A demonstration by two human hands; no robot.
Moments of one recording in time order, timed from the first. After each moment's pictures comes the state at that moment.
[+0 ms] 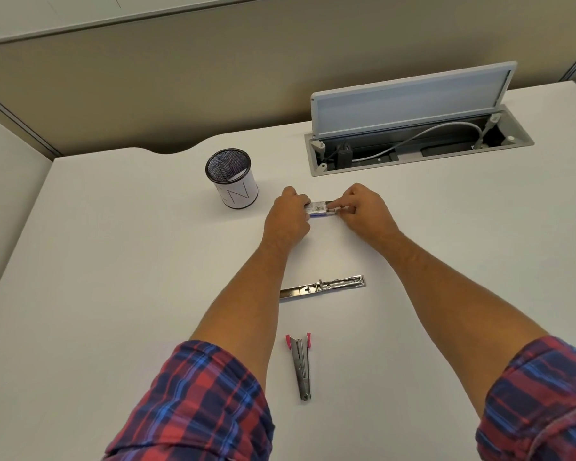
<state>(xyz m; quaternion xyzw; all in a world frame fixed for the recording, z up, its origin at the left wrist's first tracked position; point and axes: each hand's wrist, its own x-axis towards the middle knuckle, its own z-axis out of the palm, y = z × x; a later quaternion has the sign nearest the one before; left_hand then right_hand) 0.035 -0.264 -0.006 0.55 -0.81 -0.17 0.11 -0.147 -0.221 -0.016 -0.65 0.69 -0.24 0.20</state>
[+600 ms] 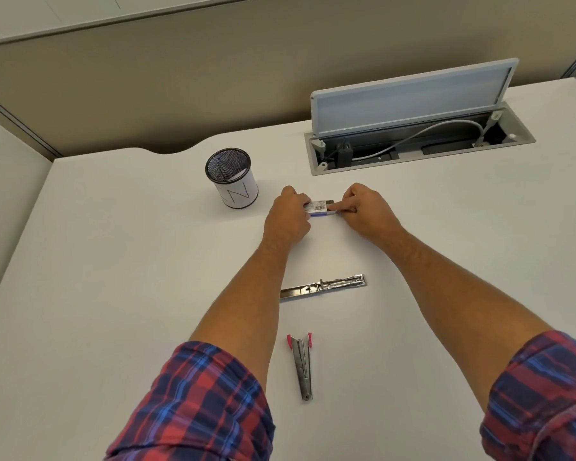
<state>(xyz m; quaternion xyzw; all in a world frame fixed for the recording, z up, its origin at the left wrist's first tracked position) 0.035 -0.265 -0.007 0.55 -0.81 -0.18 0.11 -0.153 -0.222 -0.015 -0.68 0.68 -0.20 0.19</state>
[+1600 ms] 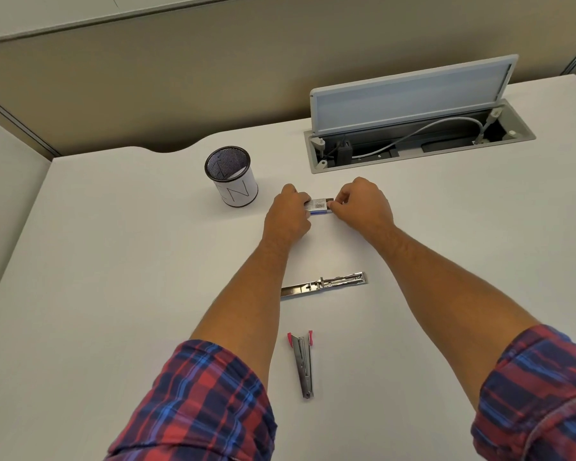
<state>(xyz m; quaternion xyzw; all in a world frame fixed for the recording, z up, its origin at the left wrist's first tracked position) 0.035 -0.262 -0.002 0.55 -0.81 -0.17 0.10 -0.131 -0.231 -0.001 -0.57 0.78 -0.20 0.17</state>
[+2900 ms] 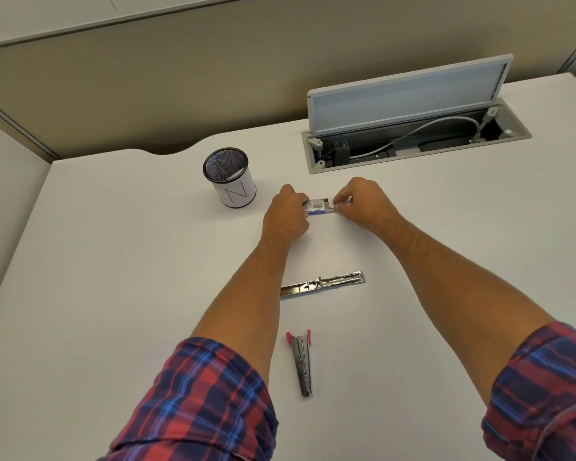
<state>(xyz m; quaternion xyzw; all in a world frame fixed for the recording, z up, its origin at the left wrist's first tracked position) 0.034 -0.260 0.002 0.55 -0.81 -0.17 0.09 -0.147 -0.234 0.005 -0.62 0.73 -0.17 0.22</state>
